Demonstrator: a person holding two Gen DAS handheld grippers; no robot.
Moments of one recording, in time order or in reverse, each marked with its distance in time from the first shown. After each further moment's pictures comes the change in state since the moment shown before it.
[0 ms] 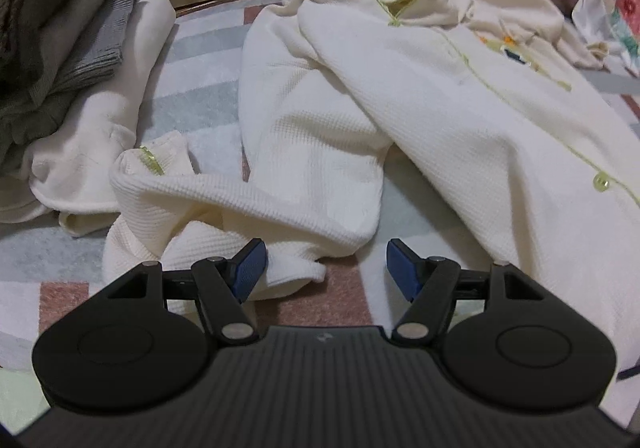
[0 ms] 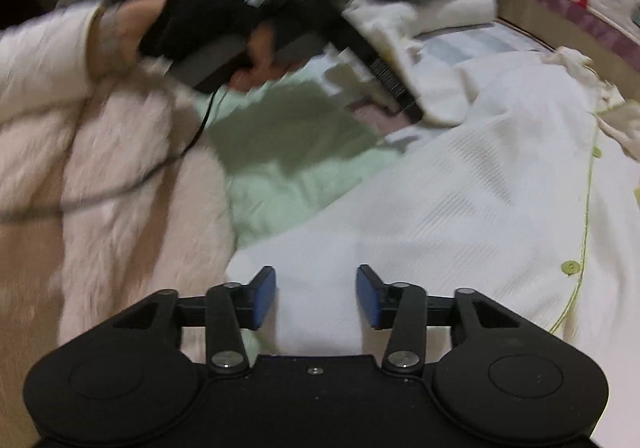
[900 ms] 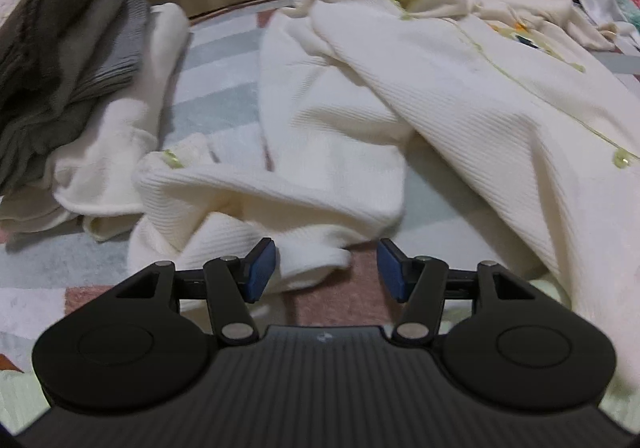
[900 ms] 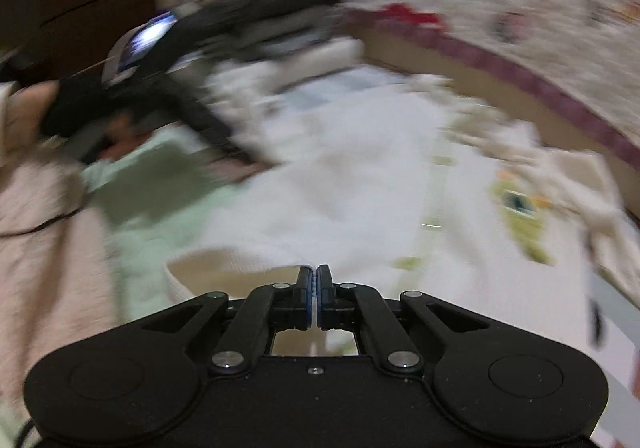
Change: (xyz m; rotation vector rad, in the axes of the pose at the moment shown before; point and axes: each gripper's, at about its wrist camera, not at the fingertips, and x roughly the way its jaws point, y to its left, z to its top) left arm -0.003 -0.004 -0.007 0.055 -0.015 0.058; right arm -0.060 -0.061 -0.038 0.270 -0.237 -0.363
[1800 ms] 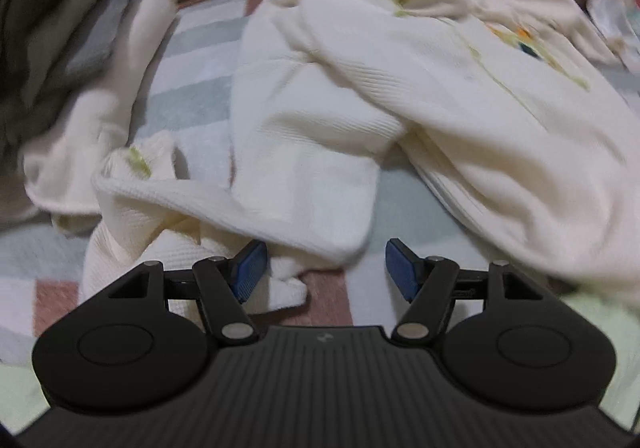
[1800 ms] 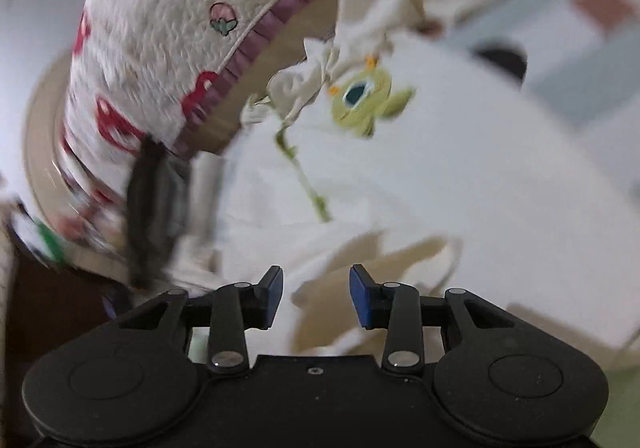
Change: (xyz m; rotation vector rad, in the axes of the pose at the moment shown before) left arm 0.015 -0.023 0.014 0.008 0.042 -0.005; right arm -0.006 -0.132 -0.080 1.141 -0.073 0.282
